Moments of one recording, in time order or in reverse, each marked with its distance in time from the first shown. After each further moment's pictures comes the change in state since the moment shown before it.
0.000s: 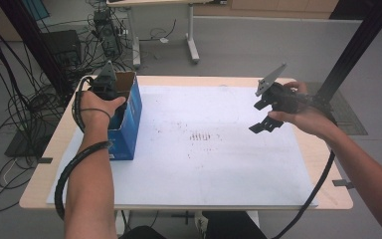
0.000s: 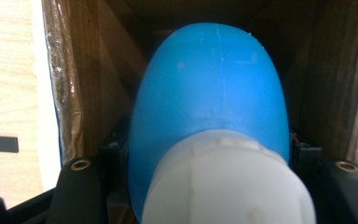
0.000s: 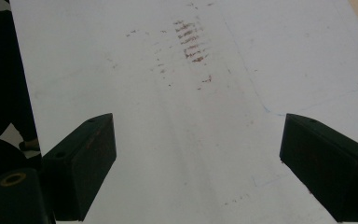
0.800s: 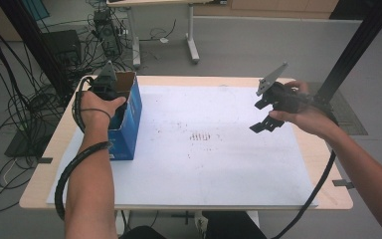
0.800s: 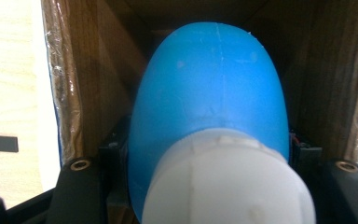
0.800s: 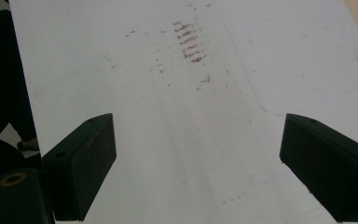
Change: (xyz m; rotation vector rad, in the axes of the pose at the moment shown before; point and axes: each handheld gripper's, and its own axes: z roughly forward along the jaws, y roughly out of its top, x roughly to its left) left arm -0.001 0.000 0.000 -0.002 0.000 -0.002; right arm 0.001 0.000 -0.002 -0.003 -0.005 -0.005
